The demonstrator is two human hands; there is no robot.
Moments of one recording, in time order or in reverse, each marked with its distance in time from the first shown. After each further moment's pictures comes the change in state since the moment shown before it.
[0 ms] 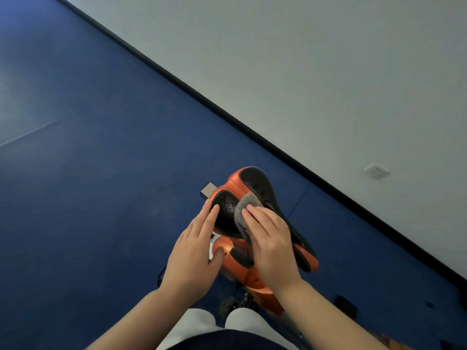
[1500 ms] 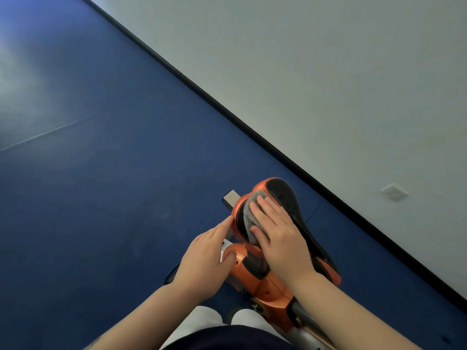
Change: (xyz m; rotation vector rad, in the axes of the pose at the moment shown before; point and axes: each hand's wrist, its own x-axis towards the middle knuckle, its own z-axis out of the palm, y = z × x) left_hand 0.001 -0.013 -0.023 -0.071 -0.106 -0.142; right_hand 0.040 -0.013 0.006 0.012 -0.167 -0.070
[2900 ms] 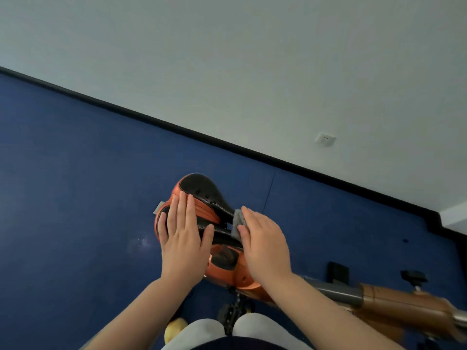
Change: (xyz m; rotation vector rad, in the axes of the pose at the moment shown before) left_hand 0.050 0.057 0.064 0.431 0.154 0.231; right_hand -0.075 0.034 -0.024 0.052 0.138 0.637
